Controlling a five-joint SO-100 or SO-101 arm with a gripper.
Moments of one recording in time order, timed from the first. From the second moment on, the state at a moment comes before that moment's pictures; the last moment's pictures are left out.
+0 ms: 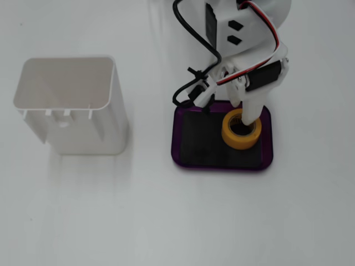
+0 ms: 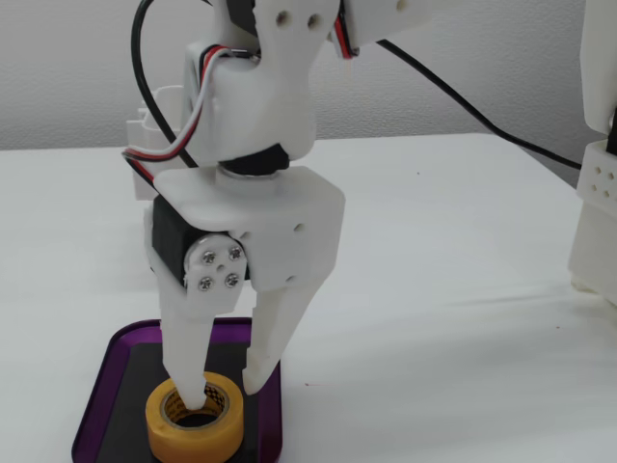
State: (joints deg) arm -11.3 67.5 68.6 69.9 -14.7
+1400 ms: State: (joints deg) arm -11.3 67.5 69.4 70.2 -14.2
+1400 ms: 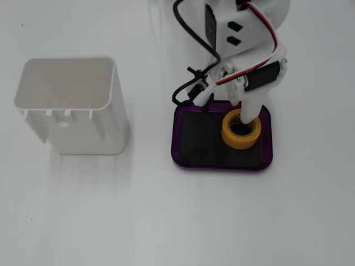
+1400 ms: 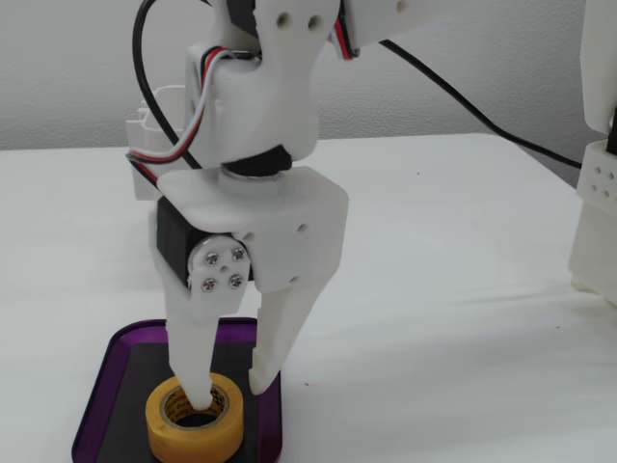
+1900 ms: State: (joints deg) arm -11.3 67.5 76.6 63.7 -14.2
